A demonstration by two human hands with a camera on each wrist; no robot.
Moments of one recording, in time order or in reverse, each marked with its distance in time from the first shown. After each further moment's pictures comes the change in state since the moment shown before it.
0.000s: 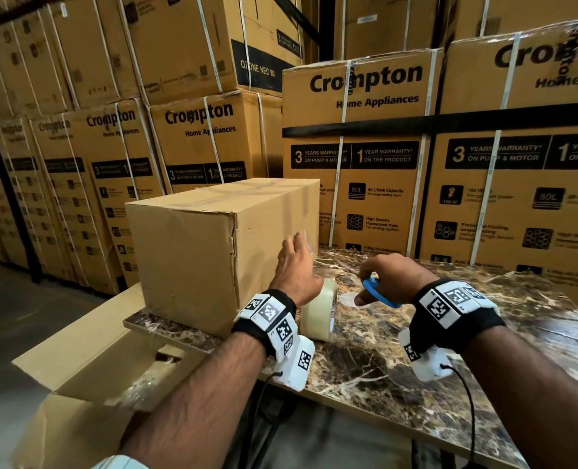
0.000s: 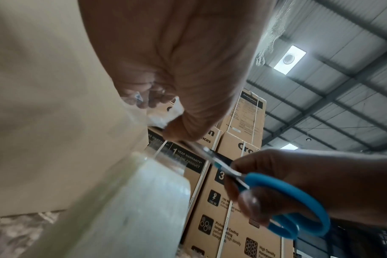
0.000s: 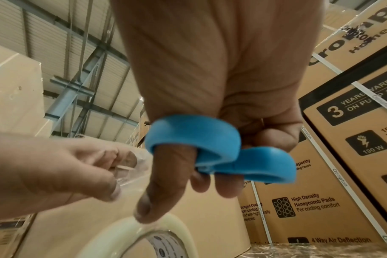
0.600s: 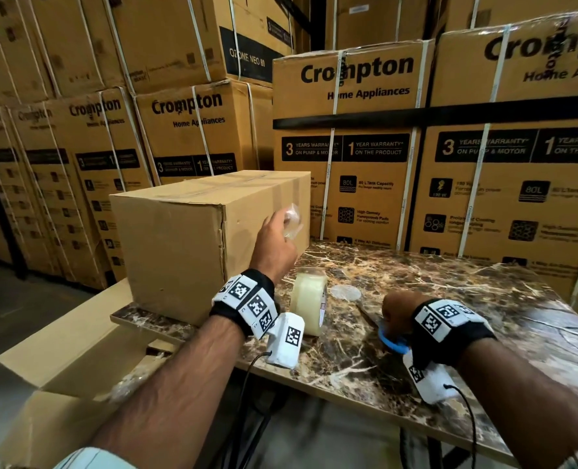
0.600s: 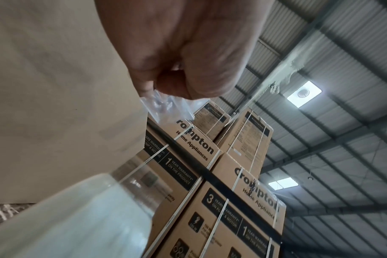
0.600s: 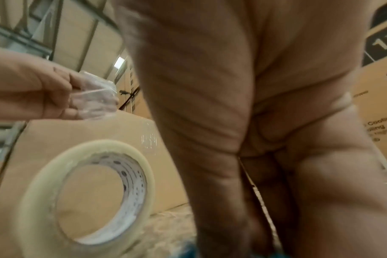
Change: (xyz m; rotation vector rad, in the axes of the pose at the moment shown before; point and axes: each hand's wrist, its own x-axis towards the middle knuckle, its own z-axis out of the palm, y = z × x) left_hand 0.009 0.000 -0.027 -0.392 0.203 0.064; right_hand -0.007 0.037 0.050 -0.304 -0.365 0.203
